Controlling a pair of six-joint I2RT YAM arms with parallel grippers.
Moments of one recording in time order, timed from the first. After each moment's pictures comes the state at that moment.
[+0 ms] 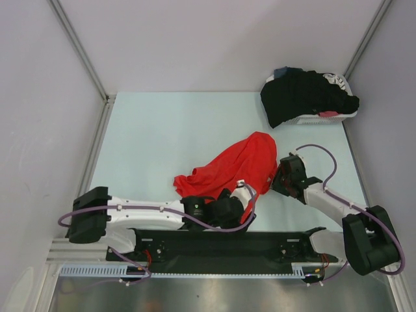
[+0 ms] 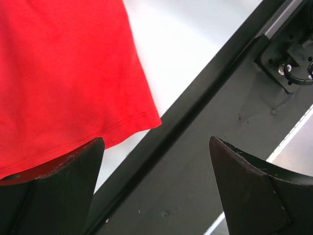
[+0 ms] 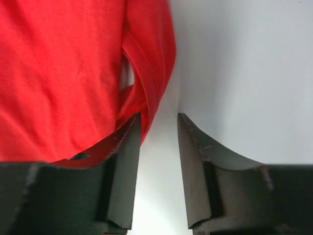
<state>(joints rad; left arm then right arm) -1.41 1.43 0.93 -0.34 -0.26 -0.52 0.33 1.20 0.48 -0.21 0.10 0.71</state>
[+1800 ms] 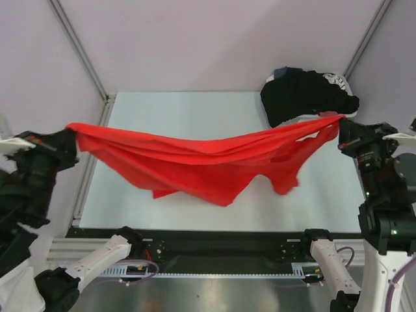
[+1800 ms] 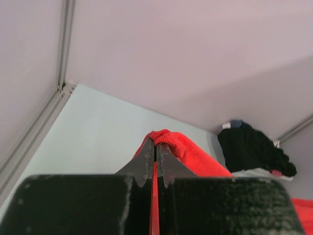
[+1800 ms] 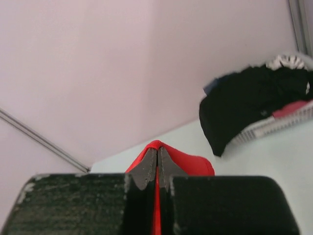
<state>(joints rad) -0.49 0.80 1.84 -1.01 -0.55 -0.39 -0.03 0.68 1.37 -0.60 -0.01 0.58</state>
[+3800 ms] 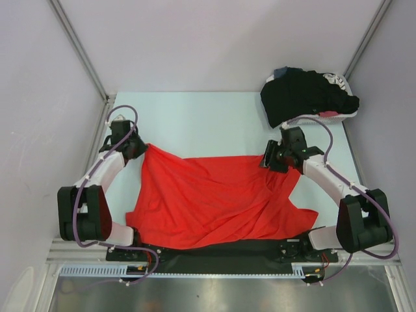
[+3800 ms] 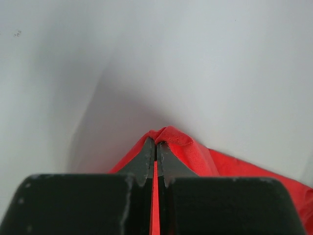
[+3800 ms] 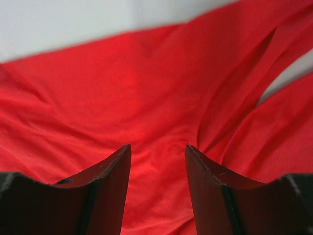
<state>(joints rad) 0.03 1.41 0.91 -0.27 -0.01 -0.59 0.25 1.37 0.91 -0.43 -0.18 0.51</state>
